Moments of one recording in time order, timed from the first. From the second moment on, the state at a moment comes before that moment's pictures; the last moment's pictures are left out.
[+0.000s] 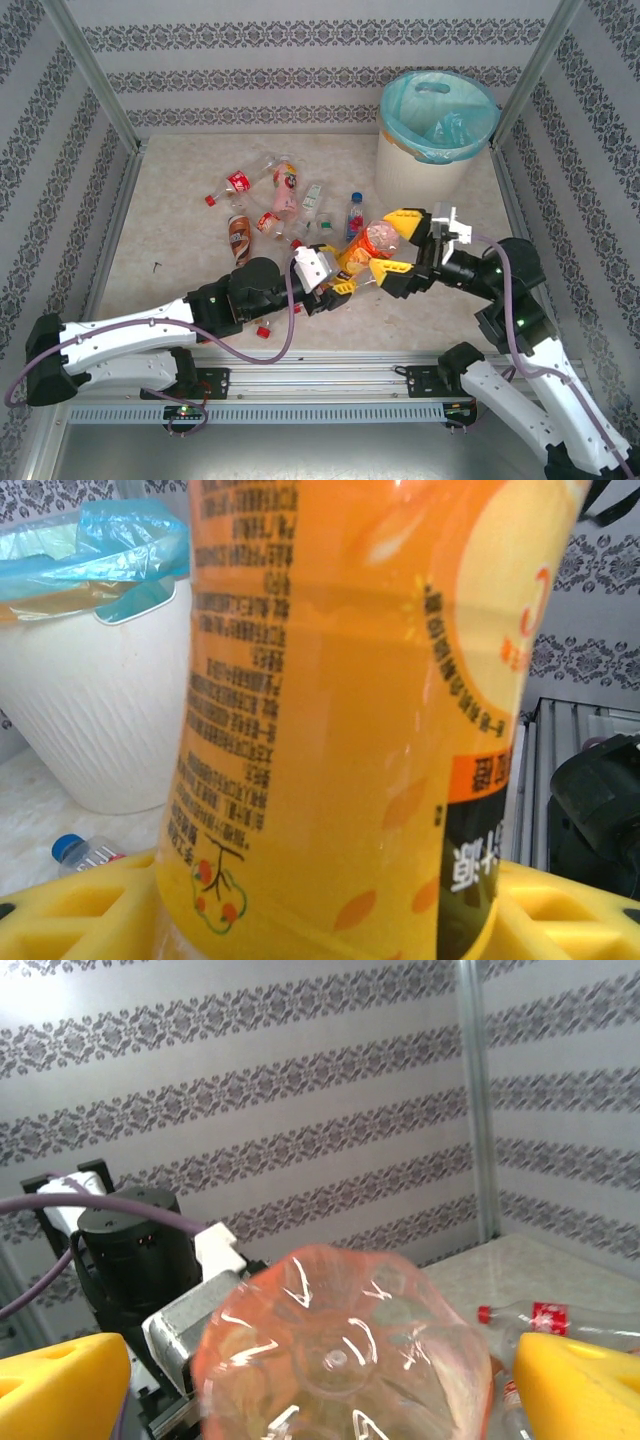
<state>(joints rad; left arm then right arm) -1.14 1.06 0.81 0.09 -0.08 0.07 0.51 0.59 0.83 -0.08 -0.73 0.33</state>
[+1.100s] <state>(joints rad) -1.14 1.04 0.77 0.16 -0.05 0.07 0.83 0.71 0.83 -0.06 -0.52 0.11</state>
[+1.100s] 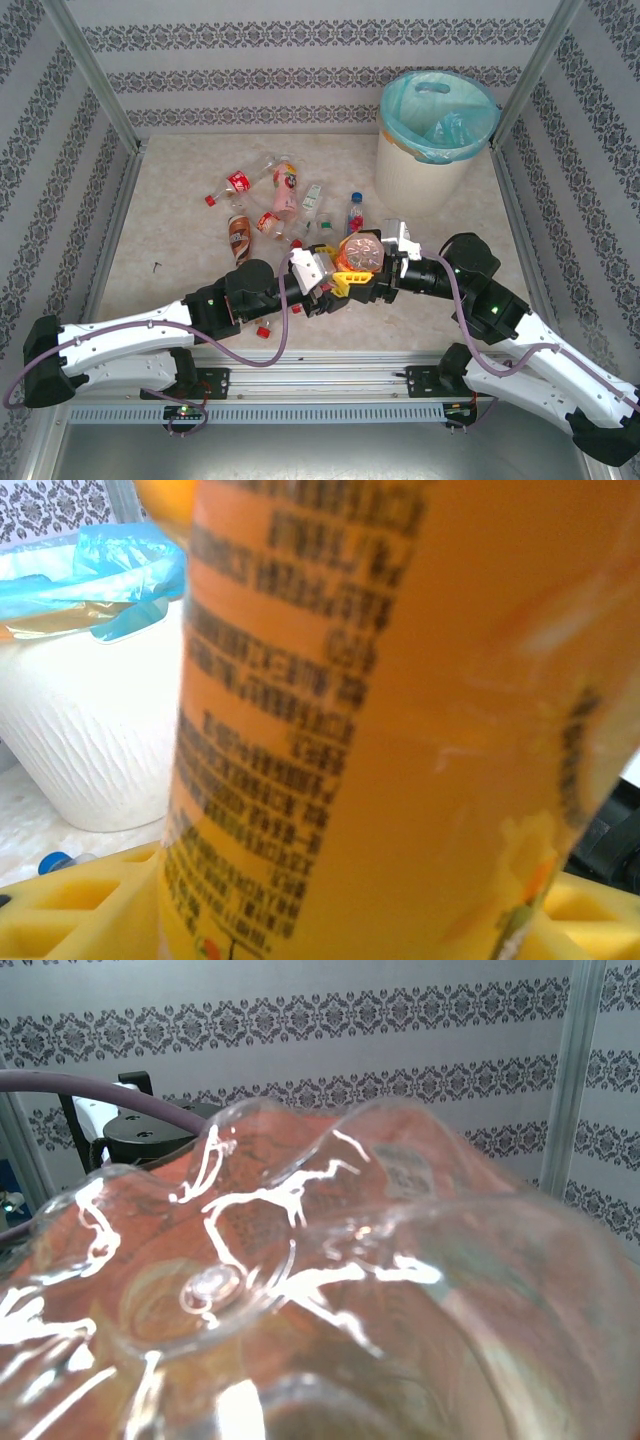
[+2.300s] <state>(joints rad) -0.86 1.44 1.49 -0.05 -0.32 0.11 0.34 1.24 1.50 -0.11 -0.04 0.08</state>
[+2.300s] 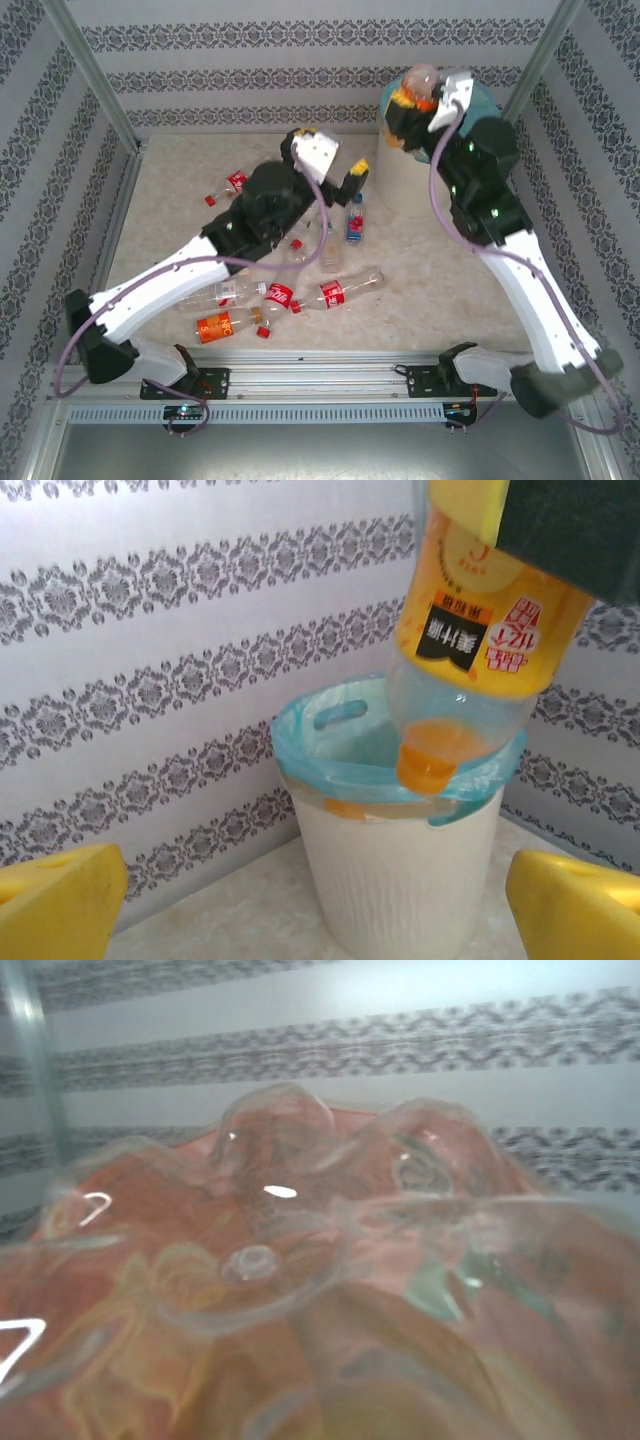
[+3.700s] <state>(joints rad) -0.80 1.52 1.51 -0.37 -0.07 -0.14 0.02 1.90 1.86 -0.19 -0.07 0.11</state>
